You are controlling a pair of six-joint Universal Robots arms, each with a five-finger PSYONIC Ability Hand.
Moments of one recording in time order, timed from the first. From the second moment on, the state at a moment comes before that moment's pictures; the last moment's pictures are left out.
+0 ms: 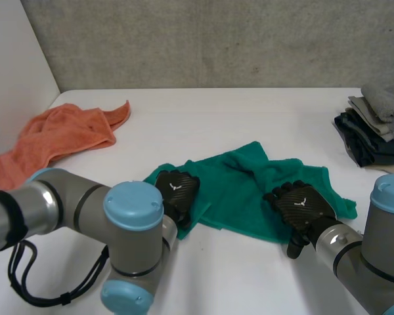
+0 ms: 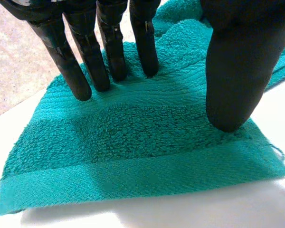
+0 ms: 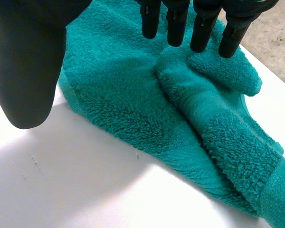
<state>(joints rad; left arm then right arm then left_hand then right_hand) 3.96 -2.29 -1.45 3.44 -1.79 3.33 1.93 -1.24 1.91 -0.19 1.41 2.63 0.54 0.54 0.54 0.54 0.37 0.23 0.22 0.24 0.24 0.07</state>
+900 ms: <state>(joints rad) 4.10 -1.74 -1.53 3.33 -1.78 3.30 2.05 -1.01 1.63 -0.18 1.45 2.86 1.15 1.20 1.19 1.20 0.97 0.59 0.59 0.58 0.58 0.40</state>
